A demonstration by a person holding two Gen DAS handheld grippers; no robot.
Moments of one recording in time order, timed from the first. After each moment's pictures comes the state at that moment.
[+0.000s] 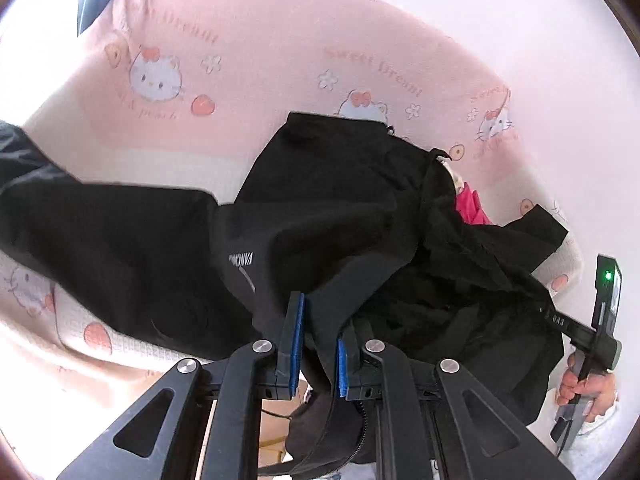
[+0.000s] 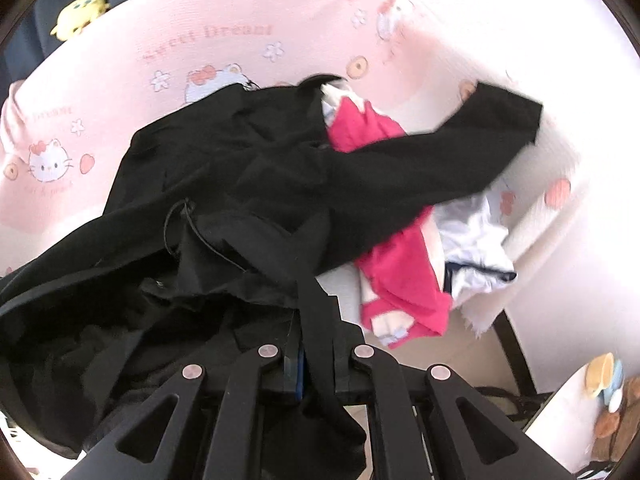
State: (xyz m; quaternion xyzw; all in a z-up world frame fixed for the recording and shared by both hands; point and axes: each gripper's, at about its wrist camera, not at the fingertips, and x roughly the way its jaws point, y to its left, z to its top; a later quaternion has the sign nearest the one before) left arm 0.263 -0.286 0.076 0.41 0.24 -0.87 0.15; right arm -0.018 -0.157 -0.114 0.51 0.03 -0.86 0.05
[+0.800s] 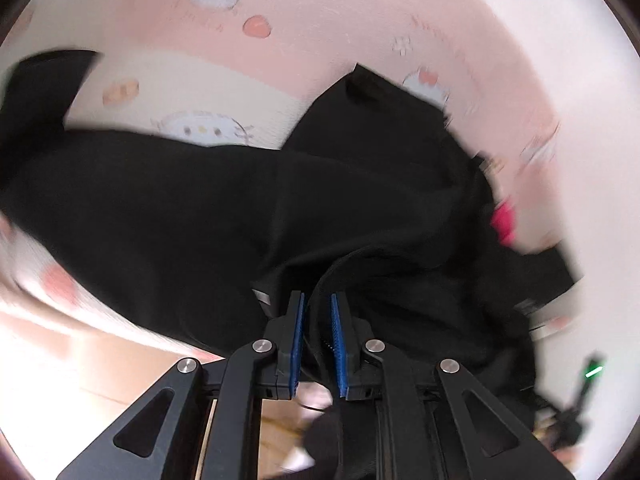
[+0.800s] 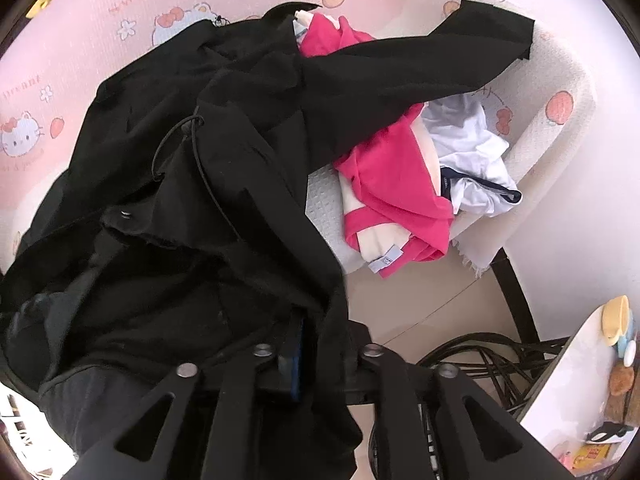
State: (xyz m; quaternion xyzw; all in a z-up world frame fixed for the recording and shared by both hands) left arm 0.225 -0.355 -0.023 0.43 0.42 -0.79 0.15; right arm 0.010 -0.144 -0.180 0.59 0.03 -0.81 0.01
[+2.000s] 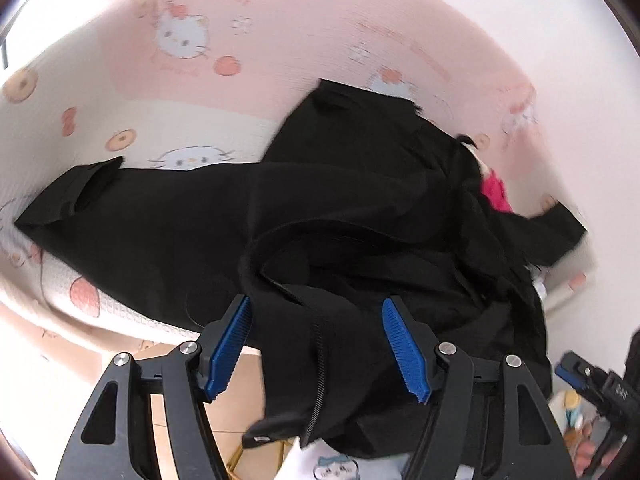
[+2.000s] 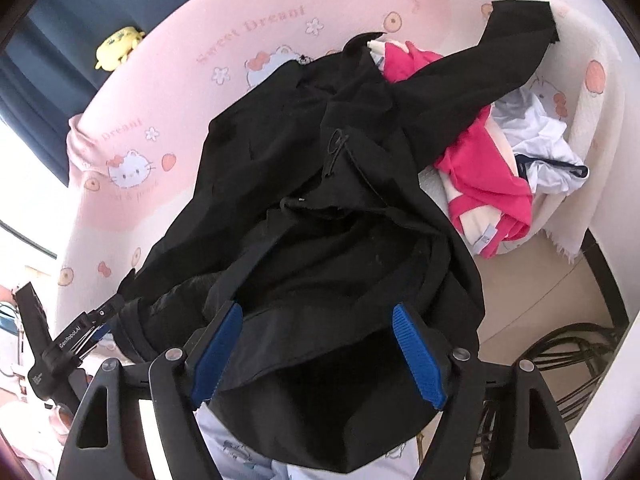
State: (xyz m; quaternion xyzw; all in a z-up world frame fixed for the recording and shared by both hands) left arm 0.239 -0.288 0.017 0.43 0.27 -0.85 0.16; right arm 0.072 -0.154 -0.136 0.54 -0.12 -0.82 0.17
